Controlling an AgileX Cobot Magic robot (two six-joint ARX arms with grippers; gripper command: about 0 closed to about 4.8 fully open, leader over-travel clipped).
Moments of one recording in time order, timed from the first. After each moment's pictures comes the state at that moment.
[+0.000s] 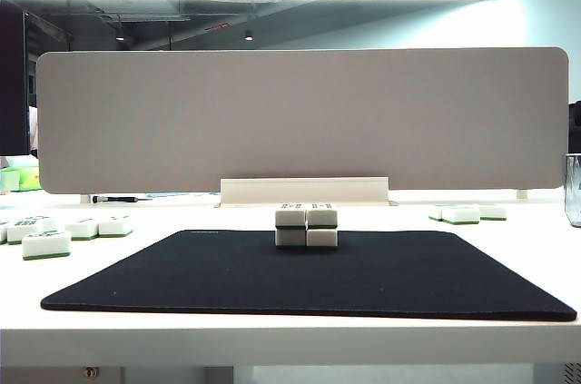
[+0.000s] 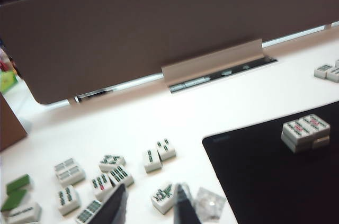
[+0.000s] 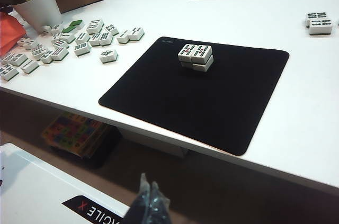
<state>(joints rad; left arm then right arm) -0.30 0.01 0.55 -0.57 -0.08 0.23 0.05 0.01 1.05 -1.39 -0.51 0.08</state>
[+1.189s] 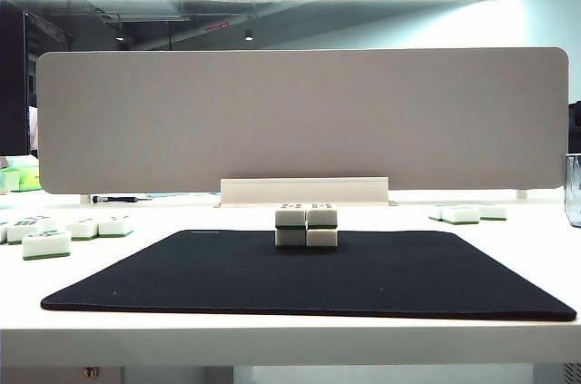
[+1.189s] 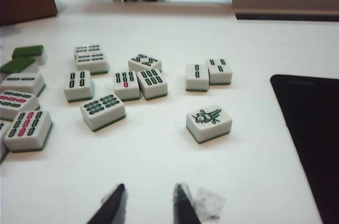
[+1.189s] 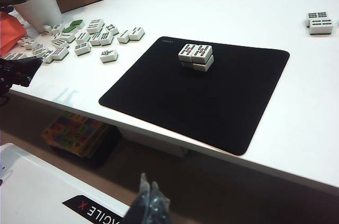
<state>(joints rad) 0.00 0.00 0.00 -0.16 -0.04 0.01 0.05 0.01 1.05 -1.39 -0.51 0.08</state>
